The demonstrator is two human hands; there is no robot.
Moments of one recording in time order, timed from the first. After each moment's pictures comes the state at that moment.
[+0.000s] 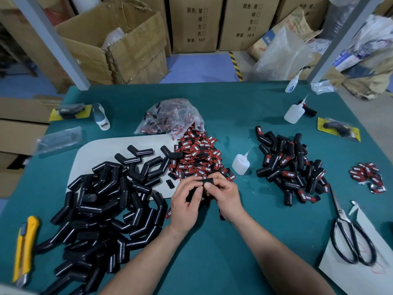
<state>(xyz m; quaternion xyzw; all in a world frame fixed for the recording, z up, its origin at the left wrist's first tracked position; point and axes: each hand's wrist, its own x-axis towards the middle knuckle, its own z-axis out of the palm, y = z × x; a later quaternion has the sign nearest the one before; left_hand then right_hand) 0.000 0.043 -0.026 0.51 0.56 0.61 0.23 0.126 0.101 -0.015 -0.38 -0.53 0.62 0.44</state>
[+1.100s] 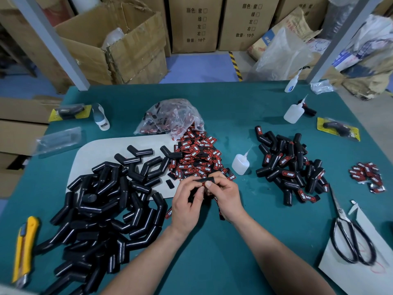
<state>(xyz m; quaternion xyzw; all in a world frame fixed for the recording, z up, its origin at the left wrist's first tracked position) 0.003 0.043 -0.031 0.54 0.57 0.60 0.18 0.126 0.105 -0.027 -0.38 -0.51 0.62 0.45</state>
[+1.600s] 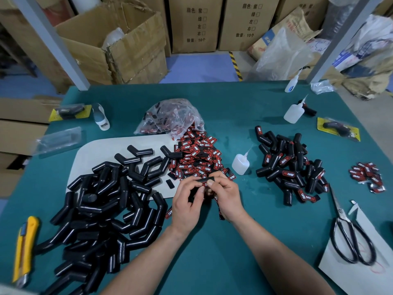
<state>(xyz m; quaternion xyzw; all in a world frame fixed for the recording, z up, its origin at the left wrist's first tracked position) 0.003 0.042 -0.033 0.54 0.57 0.60 0.18 0.125 0.107 -0.027 -0.40 -0.50 0.62 0.45</state>
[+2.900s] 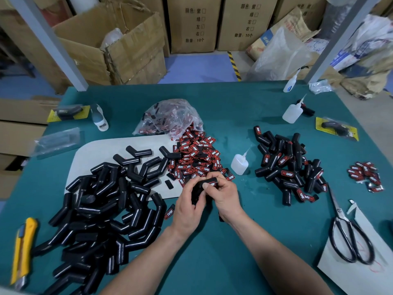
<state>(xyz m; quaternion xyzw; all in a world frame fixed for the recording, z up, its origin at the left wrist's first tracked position) 0.009 0.038 -0.022 0.53 0.58 0.56 0.26 0.122 0.101 -0.019 -0.42 -0.48 0.63 0.45</state>
